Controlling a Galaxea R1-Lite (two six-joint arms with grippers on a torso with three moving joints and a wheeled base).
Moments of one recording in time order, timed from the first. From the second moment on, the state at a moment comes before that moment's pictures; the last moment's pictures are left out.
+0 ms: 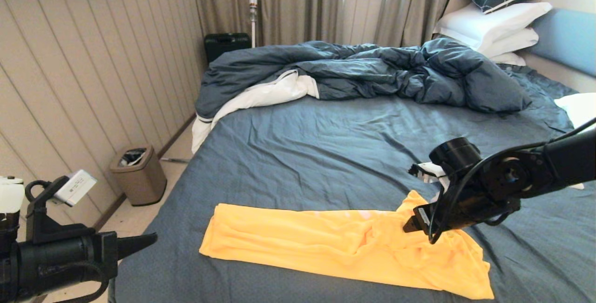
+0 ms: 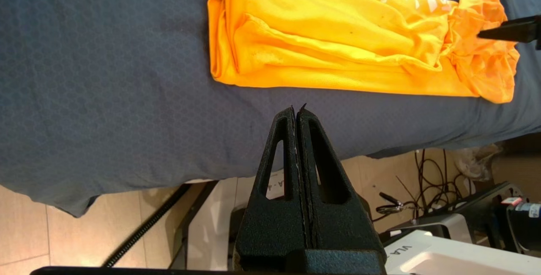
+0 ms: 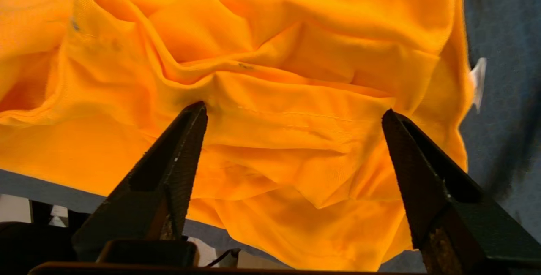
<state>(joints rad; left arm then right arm) -0.14 1.24 -0.44 -0.19 -0.41 -0.27 0.17 1.89 -1.04 0.25 -0.02 -0.01</state>
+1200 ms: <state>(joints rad) -0.14 1.27 -0.45 -0.19 -0.42 -0.27 0.17 1.89 -1.18 0.25 -0.02 0.03</state>
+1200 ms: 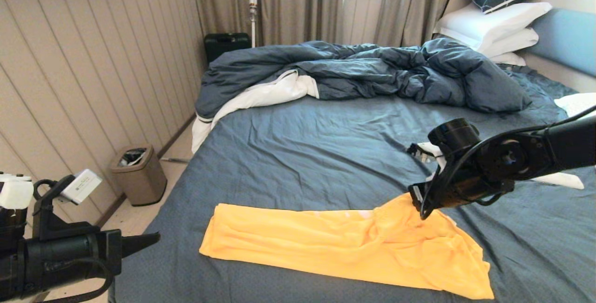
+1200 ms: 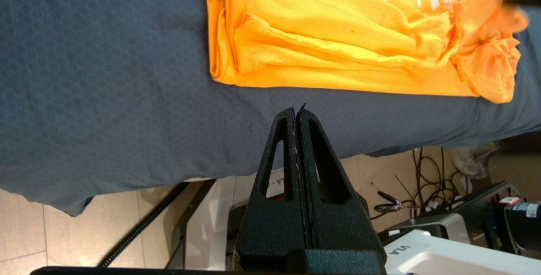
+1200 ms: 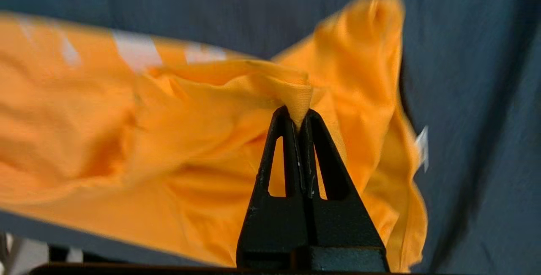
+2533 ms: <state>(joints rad) -0.14 1.25 -0.44 -0.20 -0.42 -0.27 0.22 2.44 -1.93 0.26 -0.34 0.16</state>
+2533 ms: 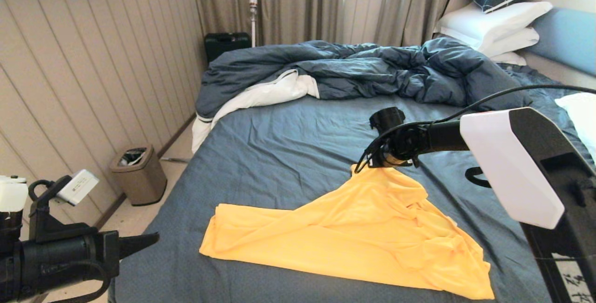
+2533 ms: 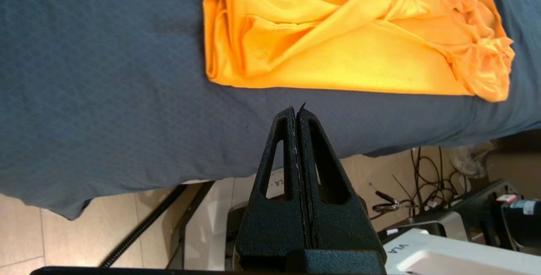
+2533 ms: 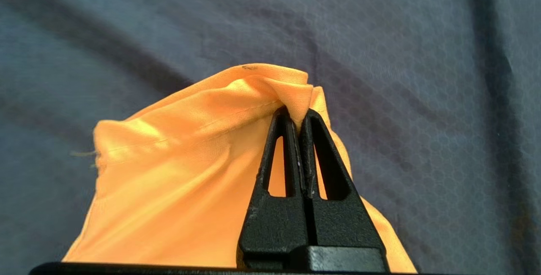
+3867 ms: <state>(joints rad) -0.14 1.17 -0.43 -0.18 -0.41 -0.28 0.22 1.84 -1.29 0.33 -0.17 0.15</state>
